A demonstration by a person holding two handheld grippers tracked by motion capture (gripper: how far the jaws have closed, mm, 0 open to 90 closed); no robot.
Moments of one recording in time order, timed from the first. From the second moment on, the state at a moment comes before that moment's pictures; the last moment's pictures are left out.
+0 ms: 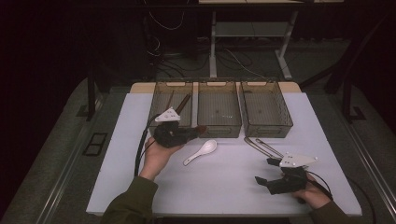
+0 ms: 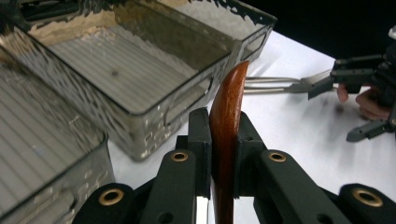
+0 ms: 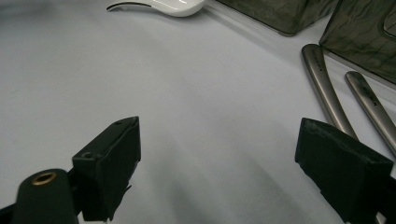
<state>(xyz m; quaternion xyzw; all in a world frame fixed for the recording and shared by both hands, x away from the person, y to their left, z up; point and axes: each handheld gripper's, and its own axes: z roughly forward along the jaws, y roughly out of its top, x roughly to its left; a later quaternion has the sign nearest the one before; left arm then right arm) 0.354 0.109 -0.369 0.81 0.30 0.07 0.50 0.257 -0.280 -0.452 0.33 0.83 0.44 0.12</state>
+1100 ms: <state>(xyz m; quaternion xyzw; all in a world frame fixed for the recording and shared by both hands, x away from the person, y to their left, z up) 0.446 0.033 -0.345 0.79 0.31 0.10 0.52 0.256 -0.281 -0.451 0.33 0.82 0.45 0.12</state>
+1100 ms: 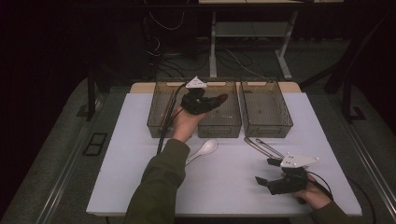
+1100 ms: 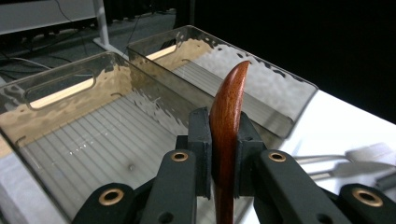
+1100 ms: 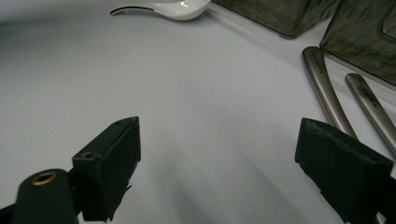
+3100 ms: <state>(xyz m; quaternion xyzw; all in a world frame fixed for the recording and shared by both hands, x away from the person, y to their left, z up) 0.461 -0.011 -0.355 0.83 0.30 0.08 0.46 0.255 -0.282 -0.450 0.32 0.82 0.45 0.12</state>
